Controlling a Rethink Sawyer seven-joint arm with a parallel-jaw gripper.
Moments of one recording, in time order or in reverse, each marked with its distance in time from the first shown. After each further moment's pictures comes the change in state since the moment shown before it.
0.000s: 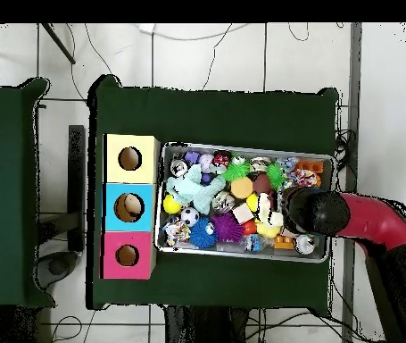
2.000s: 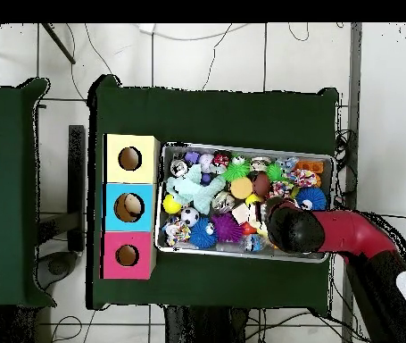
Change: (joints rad) arm 0.009 -0.027 0.007 0.133 -0.087 -0.192 0.000
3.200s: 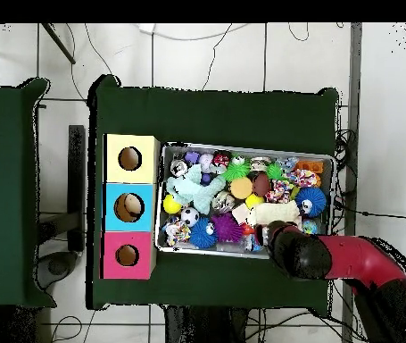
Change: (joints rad) arm -0.060 -0.097 0.005 0.156 0.028 0.012 0.000
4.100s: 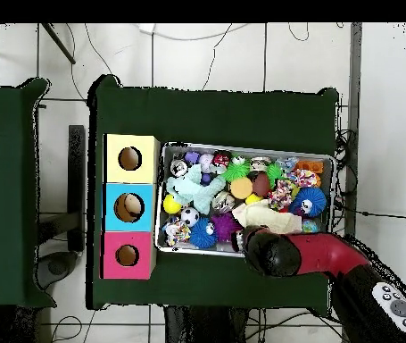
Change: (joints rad) arm 0.064 0.110 -0.003 0.014 -0.038 -0.029 0.000
